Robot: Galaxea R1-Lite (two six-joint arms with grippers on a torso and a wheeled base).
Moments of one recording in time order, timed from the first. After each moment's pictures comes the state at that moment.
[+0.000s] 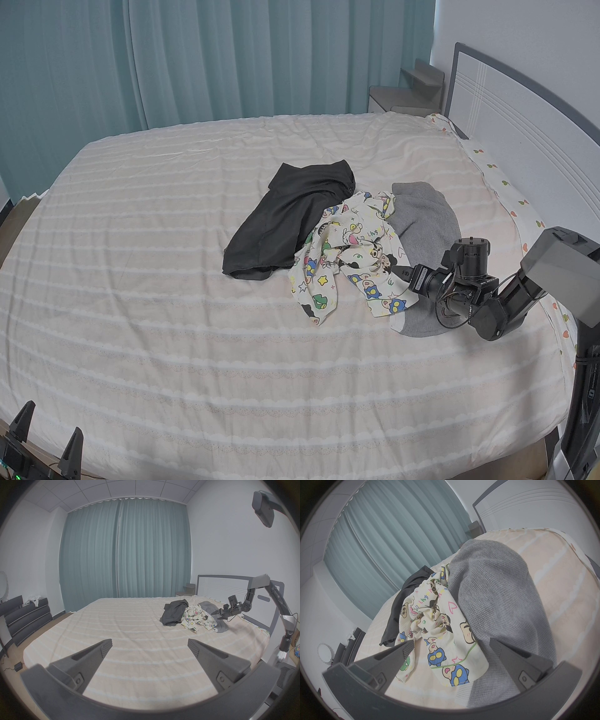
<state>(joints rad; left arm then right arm) 0.00 0.02 -0.02 0.02 -0.02 0.00 0.26 2.28 -1.02 -0.90 0.01 0.50</state>
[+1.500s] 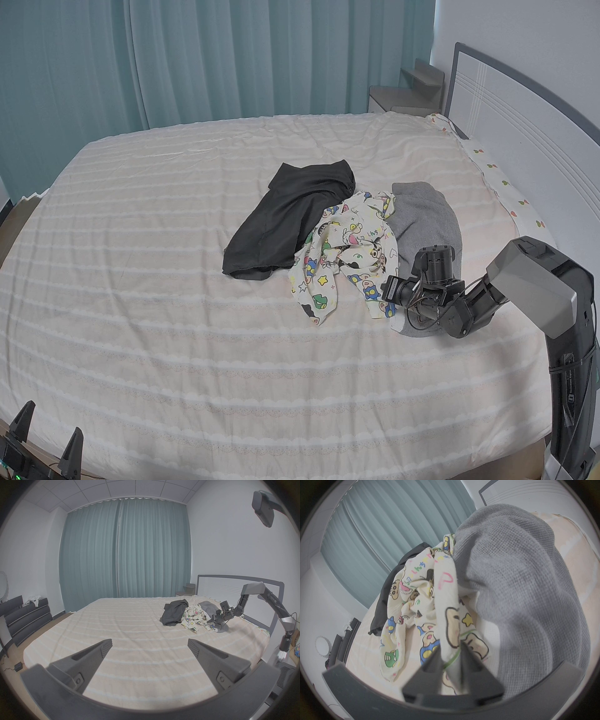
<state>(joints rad) 0.00 0.02 -0.02 0.02 -0.02 0.00 0.32 2.46 -1.27 -0.73 -0.01 0.48</state>
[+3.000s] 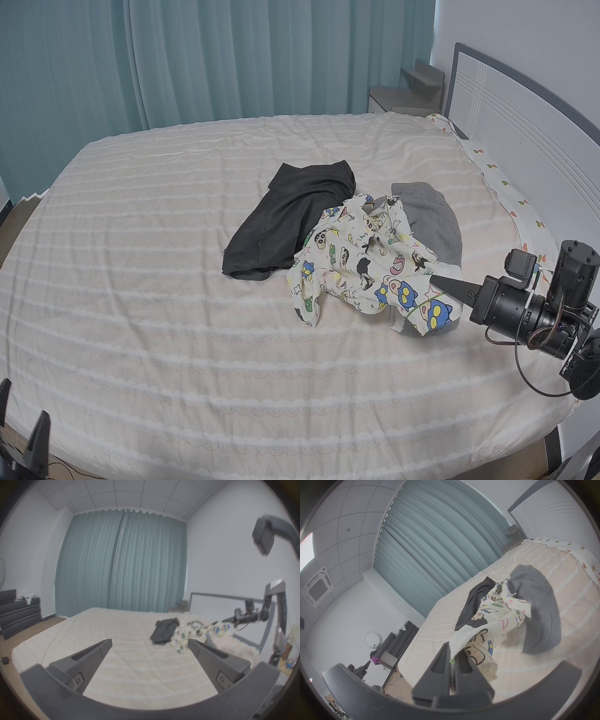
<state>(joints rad) 0.00 0.03 -0.15 -0.02 -0.11 -0.09 0.41 1.60 -0.40 -1.10 0.29 0.57</state>
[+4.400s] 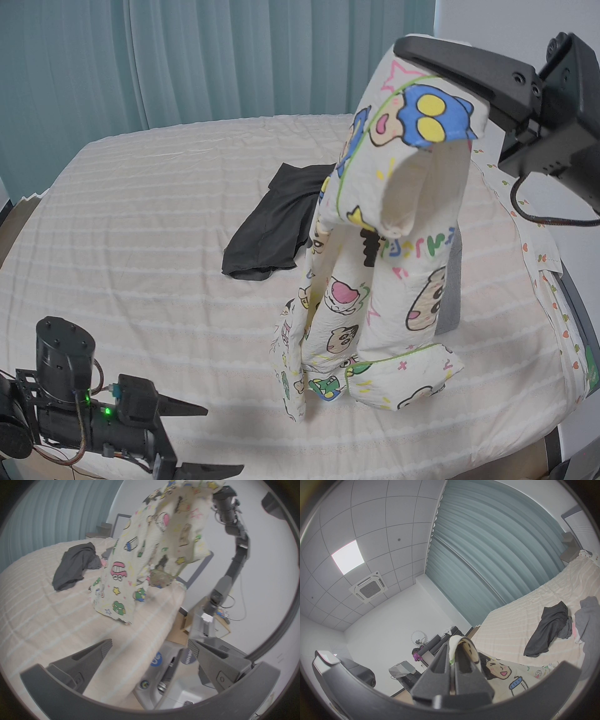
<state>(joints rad) -0.59 1.29 -0.33 -0.28 -0.43 0.07 0.89 1.38 -1.13 -0.50 0.23 0.55</state>
